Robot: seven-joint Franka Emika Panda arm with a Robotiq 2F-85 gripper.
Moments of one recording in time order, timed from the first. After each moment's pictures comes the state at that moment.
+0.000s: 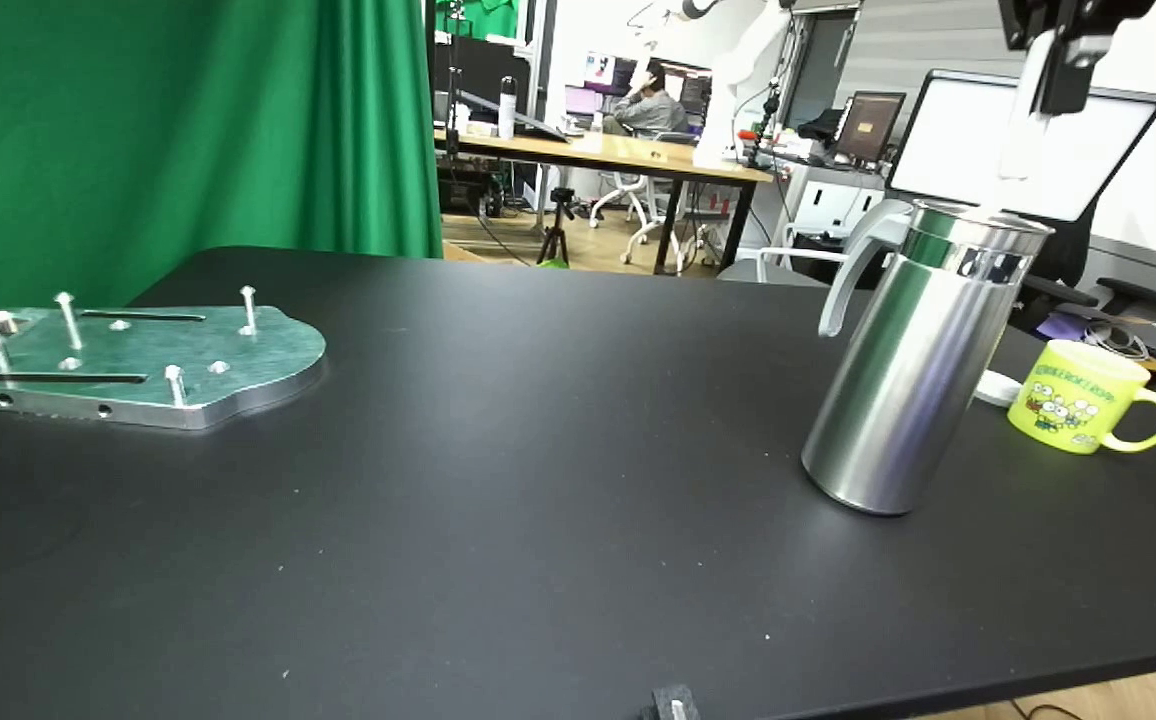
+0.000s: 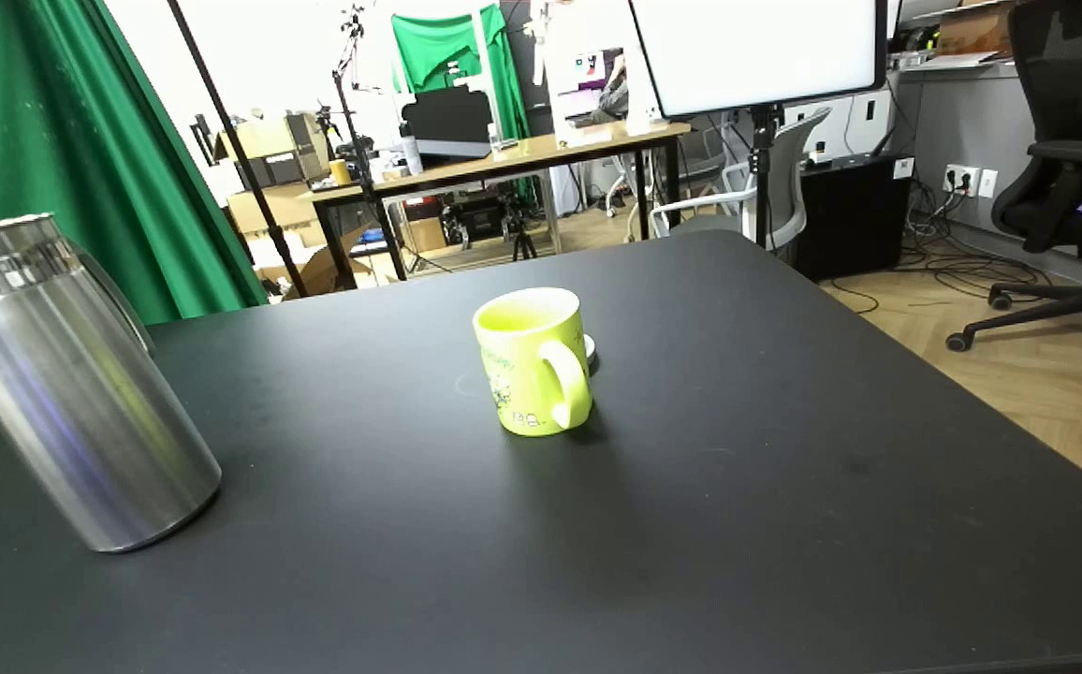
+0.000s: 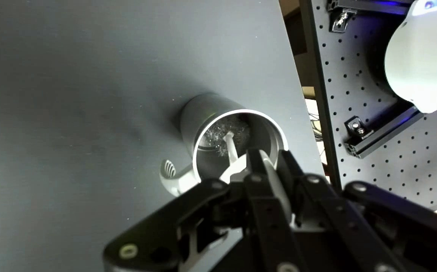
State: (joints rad) arm 0.10 -0.37 -0.04 -2.42 -0.12 1.86 -1.22
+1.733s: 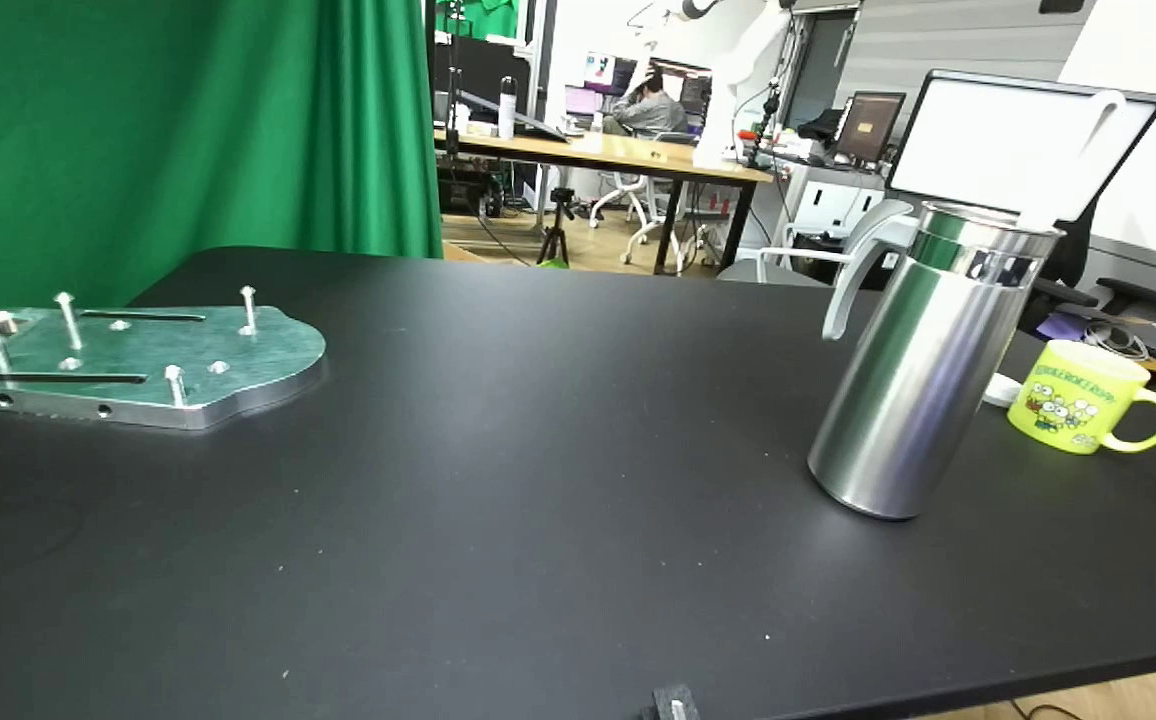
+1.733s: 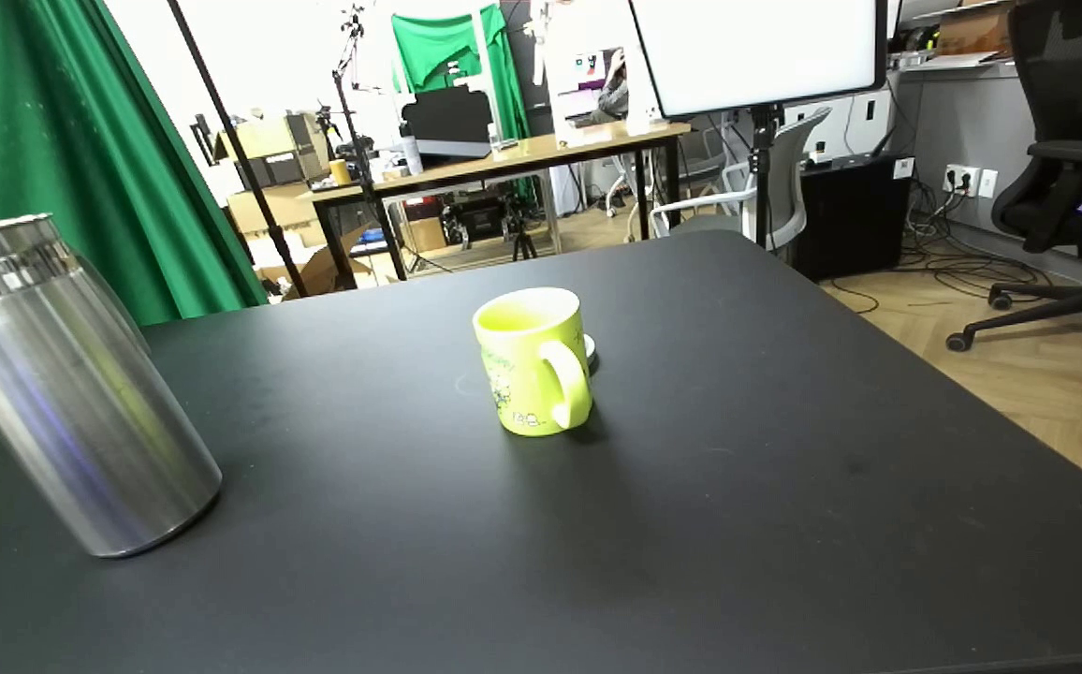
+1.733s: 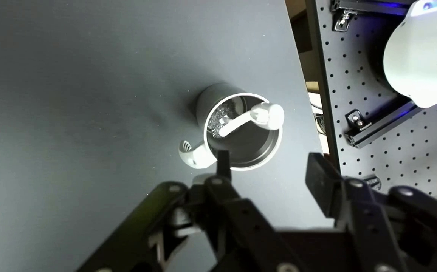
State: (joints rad) arm 0.11 -0.46 -0.04 -2.35 -0.12 1.78 -1.23
